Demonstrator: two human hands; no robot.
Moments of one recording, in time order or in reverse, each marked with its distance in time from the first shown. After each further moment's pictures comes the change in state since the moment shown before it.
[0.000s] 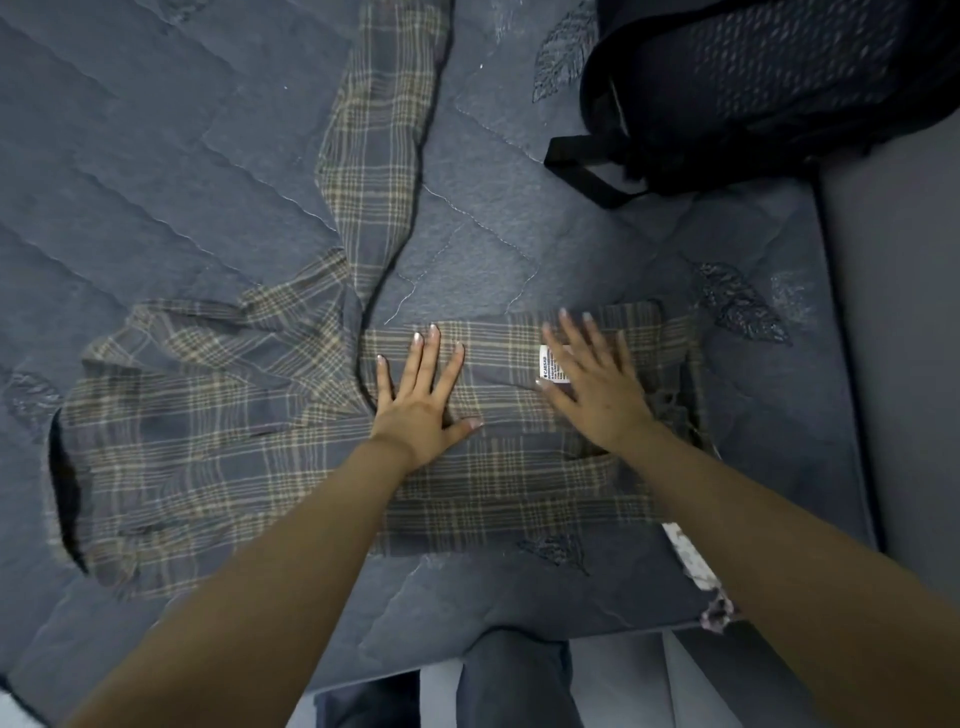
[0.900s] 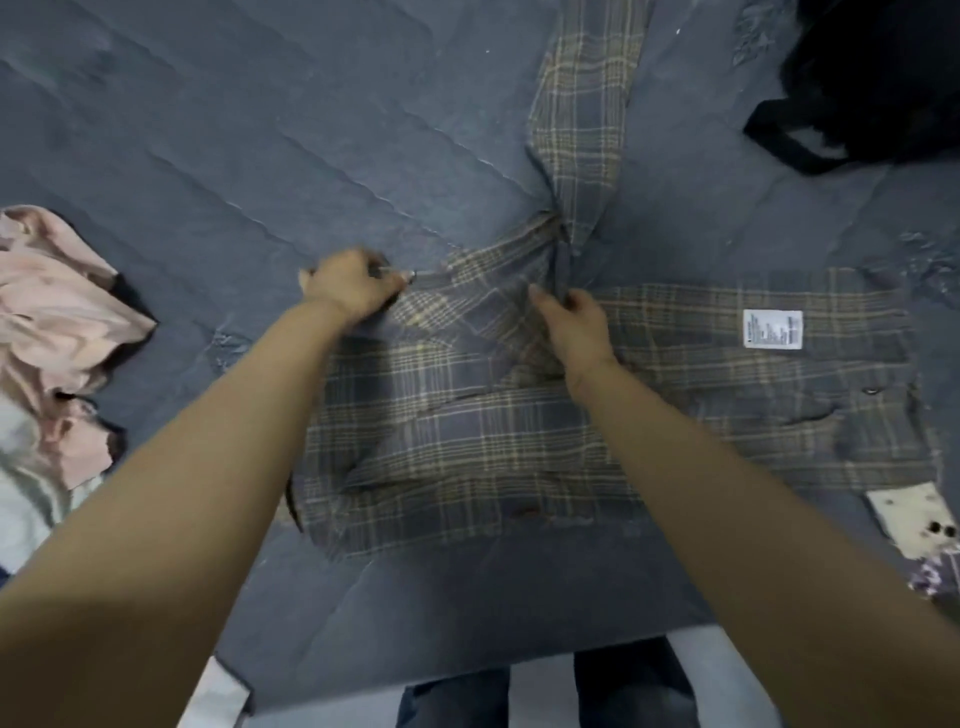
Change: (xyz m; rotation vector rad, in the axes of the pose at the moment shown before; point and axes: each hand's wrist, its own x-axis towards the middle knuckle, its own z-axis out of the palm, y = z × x) left_hand -0.038 -0.271 -0.113 -0.343 0.266 -0.380; right_hand 0.076 -0.292 -0.017 1.463 0.216 0.554
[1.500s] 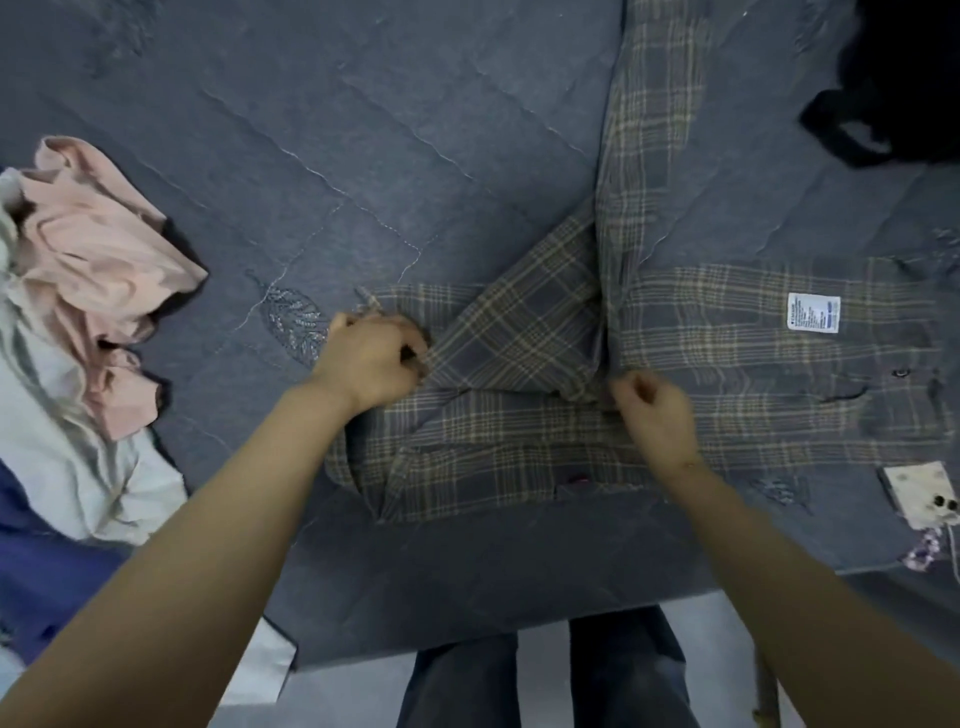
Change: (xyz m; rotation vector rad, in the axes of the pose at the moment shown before) left_hand -0.084 -0.097 0.015 0.119 -0.135 0.431; right_hand -0.094 0.070 -0.032 -0.568 0.082 -0.150
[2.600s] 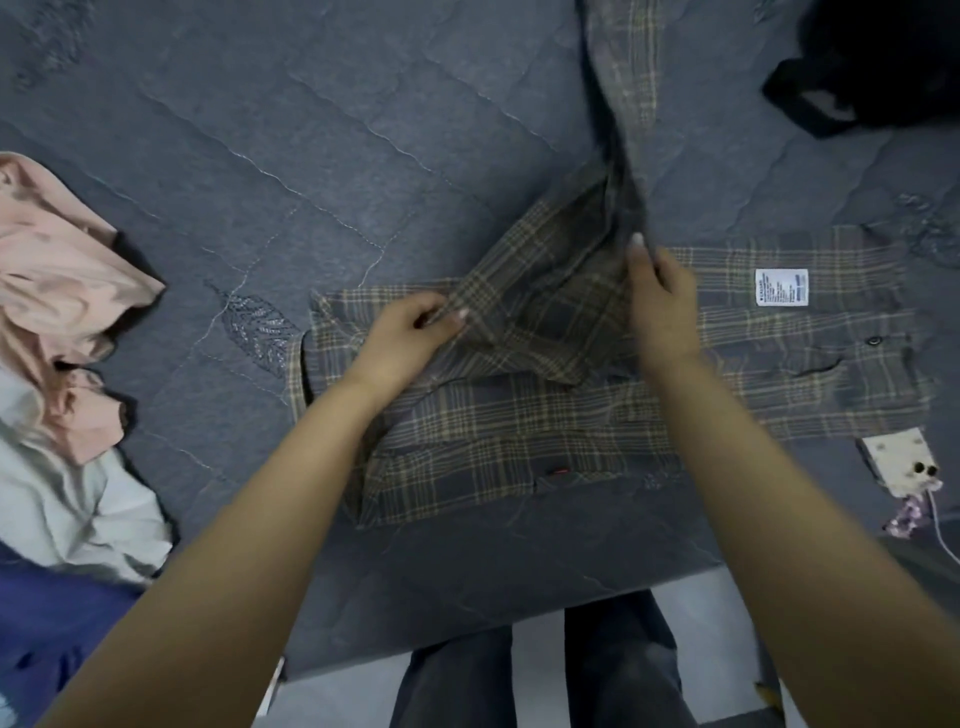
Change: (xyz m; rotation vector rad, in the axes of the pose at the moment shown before) left_hand 0.021 0.062 0.009 -0.945 0.082 -0.034; right_hand 0.063 -0.056 -0.023 0.457 0.243 -0.169
